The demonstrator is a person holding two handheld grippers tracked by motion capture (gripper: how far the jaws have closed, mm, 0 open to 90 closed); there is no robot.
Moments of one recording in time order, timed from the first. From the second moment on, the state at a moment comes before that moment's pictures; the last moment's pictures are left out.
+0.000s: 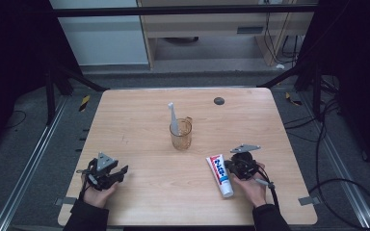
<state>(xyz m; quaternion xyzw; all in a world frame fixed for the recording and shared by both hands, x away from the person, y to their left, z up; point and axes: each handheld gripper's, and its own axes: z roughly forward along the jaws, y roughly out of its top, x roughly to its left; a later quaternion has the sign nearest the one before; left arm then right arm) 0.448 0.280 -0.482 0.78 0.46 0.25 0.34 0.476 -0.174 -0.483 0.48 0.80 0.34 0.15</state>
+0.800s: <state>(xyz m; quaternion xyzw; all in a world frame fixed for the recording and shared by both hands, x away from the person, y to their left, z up) 0.448 0.282 -0.482 0.78 0.46 0.25 0.34 0.468 -0.165 -0.466 0.45 0.81 0.35 0.16</state>
